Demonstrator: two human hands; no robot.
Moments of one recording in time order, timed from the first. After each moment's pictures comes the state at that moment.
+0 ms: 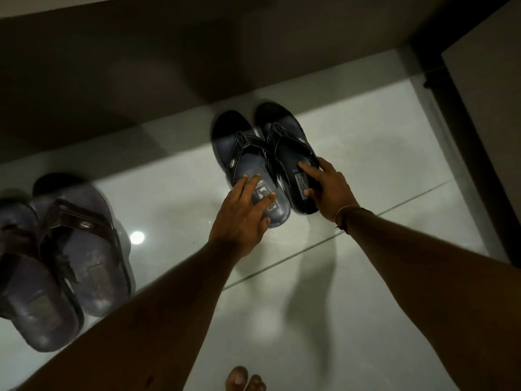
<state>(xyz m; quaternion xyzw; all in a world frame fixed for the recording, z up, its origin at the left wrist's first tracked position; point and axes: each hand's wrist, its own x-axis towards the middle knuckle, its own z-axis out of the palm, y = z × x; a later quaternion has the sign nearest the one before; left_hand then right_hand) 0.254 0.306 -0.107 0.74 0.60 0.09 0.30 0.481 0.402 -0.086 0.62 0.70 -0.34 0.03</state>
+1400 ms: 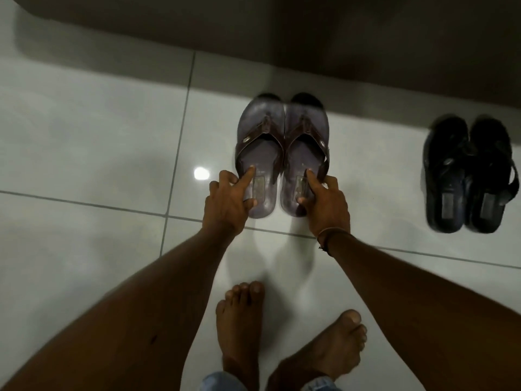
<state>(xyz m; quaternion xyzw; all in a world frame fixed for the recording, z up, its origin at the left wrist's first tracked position) -0.034 0.022 -0.075 0.38 0.86 0.10 0.32 0.139 0.156 -0.093 0.54 0.77 -0.33 0.08</state>
